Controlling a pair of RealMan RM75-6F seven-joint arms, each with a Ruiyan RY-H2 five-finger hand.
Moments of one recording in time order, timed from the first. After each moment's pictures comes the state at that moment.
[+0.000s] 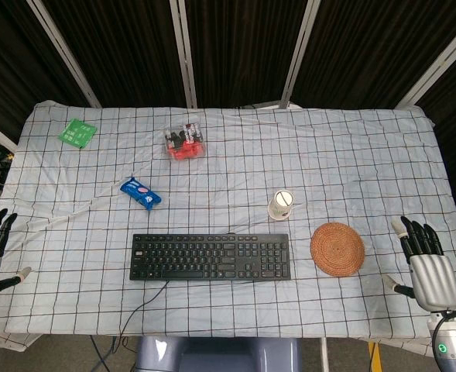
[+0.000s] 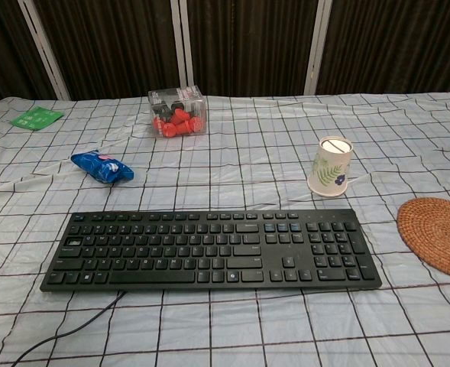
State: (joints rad) left arm -0.08 -1.13 -0.05 -1.62 1.47 1.50 0.18; right arm 0.10 -1.16 0.06 -1.61 -1.53 1.47 -0.08
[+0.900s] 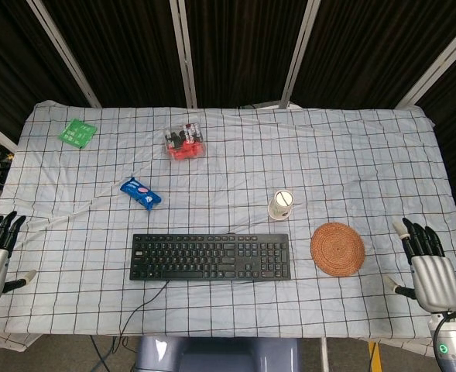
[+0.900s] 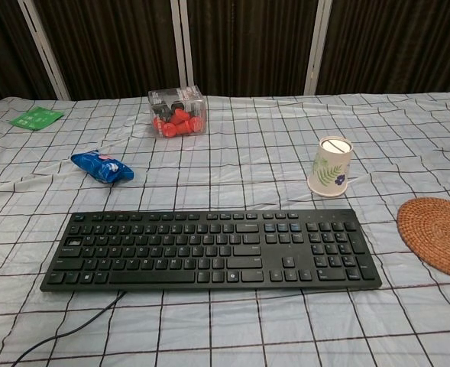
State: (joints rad) left arm -0.08 -1.12 -0.03 -1.66 1.47 1.48 0.21; right arm 0.09 -1.14 0.05 -1.64 -1.50 1.46 -0.08
